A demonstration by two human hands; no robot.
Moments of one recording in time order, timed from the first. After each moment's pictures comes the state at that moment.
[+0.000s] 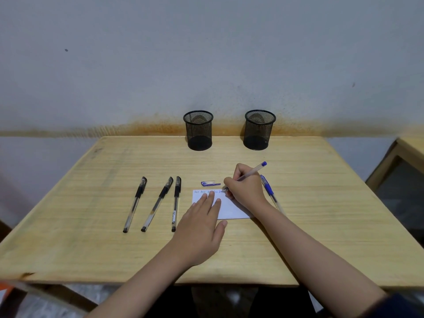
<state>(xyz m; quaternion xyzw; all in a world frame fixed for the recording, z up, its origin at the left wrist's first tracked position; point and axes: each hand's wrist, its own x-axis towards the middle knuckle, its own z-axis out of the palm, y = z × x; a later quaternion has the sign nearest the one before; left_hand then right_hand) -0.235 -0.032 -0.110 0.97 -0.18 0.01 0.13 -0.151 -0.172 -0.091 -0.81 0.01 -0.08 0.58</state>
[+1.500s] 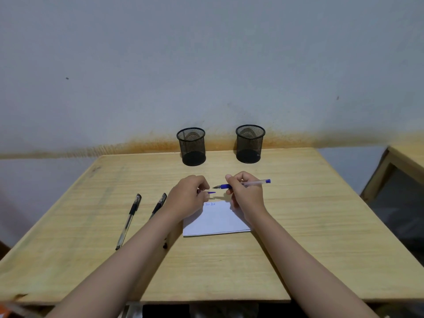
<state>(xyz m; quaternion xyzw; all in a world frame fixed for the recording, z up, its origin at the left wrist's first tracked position) -0.144 -0.030 -0.065 0.96 -0.11 0.08 0.26 -0.151 -0.185 -0.080 -0.68 0.07 -0.09 0.73</state>
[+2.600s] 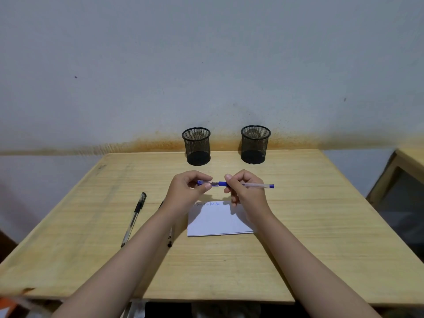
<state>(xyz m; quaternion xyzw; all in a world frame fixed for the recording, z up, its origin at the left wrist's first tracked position) -0.164 -0.024 -0.048 0.82 -0.05 0.09 0.57 -0.163 -0.186 -0.068 -0.65 -0.06 -0.06 0.76</state>
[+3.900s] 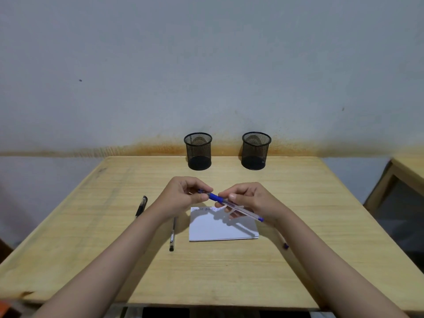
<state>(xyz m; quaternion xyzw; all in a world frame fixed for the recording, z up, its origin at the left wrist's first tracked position) -0.168 0.002 -0.034 0.79 -0.14 -0.01 0.59 -0.168 -0.216 -0.041 -0.72 -0.19 0.16 0.65</state>
